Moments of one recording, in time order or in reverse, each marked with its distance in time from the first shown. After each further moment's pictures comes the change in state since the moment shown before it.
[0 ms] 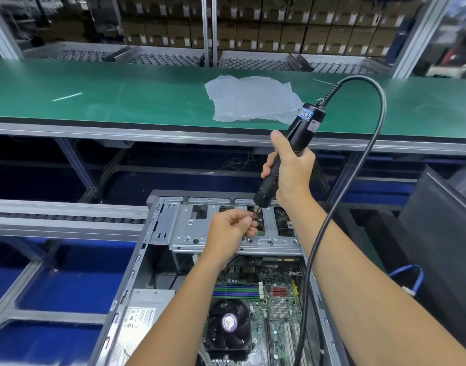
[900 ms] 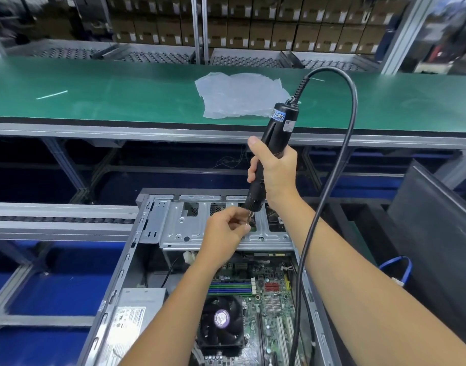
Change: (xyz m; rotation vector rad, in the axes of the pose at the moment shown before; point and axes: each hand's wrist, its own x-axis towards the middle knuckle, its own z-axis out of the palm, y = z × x) left_hand -0.004 -0.008 0.005 0.363 -0.038 0.211; right_hand -0.009 0.006 -0.008 -0.110 -0.141 -0.059
